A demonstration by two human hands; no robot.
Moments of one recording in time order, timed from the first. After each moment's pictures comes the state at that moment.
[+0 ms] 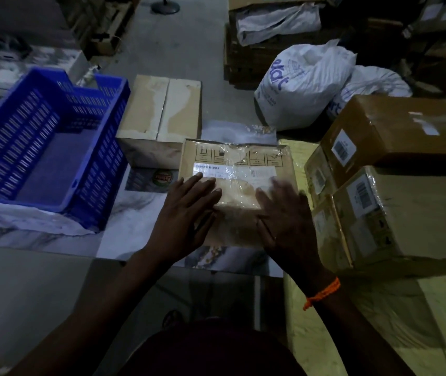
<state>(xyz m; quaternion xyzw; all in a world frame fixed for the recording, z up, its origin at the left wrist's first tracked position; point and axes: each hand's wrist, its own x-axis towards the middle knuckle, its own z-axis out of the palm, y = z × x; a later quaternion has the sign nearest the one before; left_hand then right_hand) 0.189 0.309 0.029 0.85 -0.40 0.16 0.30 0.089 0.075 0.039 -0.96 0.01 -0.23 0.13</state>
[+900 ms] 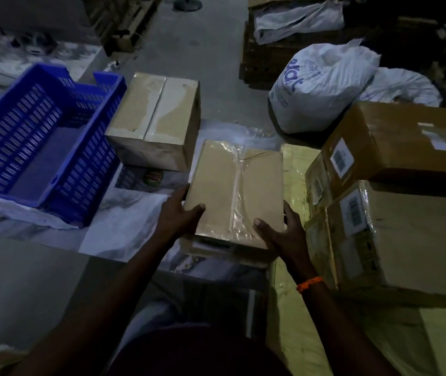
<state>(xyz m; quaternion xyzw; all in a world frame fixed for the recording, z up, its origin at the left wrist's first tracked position) 0.220 0.235 -0.023 0.86 -0.05 -0.09 0.50 0.113 -0.022 -0.032 -0.81 0.23 -0.05 0.54</state>
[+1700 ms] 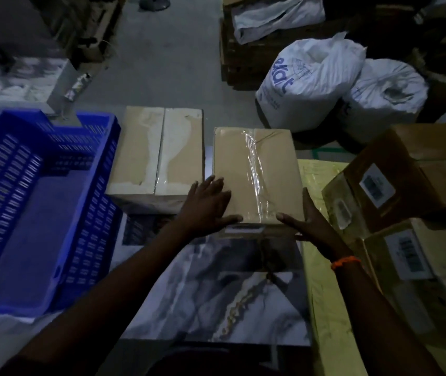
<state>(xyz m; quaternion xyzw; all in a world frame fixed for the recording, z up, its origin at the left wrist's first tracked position) 0.420 0.232 -0.037 0.90 -0.40 -0.07 0.14 0.274 -0.044 -0.031 -0.81 0.23 0.07 0.54</state>
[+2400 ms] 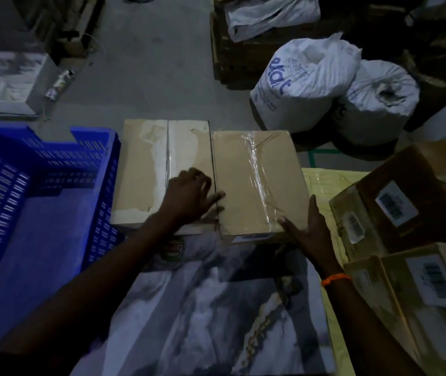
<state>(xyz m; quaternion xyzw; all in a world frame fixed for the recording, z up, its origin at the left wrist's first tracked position) 0.536 0.266 -0.042 0.91 -0.36 0.02 0.19 0.330 0.002 -0.049 -0.85 0.33 -0.03 0.40</state>
